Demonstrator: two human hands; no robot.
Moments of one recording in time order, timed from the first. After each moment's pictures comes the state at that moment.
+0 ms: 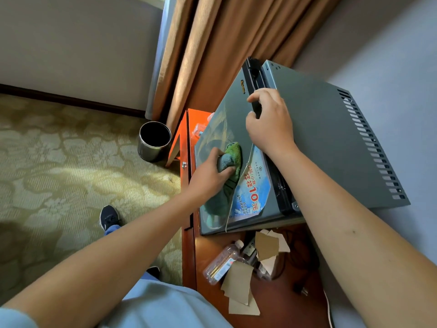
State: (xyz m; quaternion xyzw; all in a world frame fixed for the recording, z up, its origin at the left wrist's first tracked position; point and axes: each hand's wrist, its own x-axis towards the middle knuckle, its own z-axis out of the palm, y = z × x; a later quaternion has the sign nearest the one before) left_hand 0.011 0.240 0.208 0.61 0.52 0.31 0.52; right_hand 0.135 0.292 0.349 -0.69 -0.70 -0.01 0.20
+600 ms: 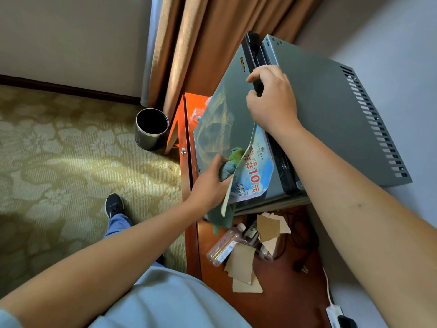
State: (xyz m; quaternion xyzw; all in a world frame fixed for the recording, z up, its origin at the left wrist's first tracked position) left_hand 0.003 0.182 0.198 0.58 0.47 0.31 0.59; right_hand 0.134 0.292 0.349 -0.70 -0.69 -0.02 0.18
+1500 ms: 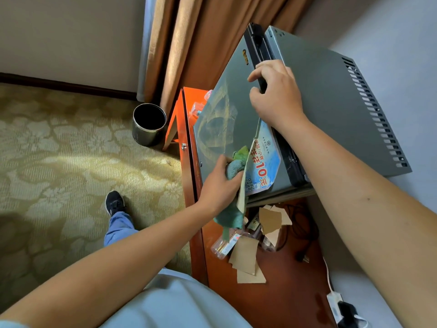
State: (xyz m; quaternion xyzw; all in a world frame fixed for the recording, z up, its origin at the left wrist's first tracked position) left_hand 0.011 0.169 0.190 0.52 0.49 0.30 0.63; right_hand 0.131 0.290 0.350 -0.70 -0.70 -0.04 0.13
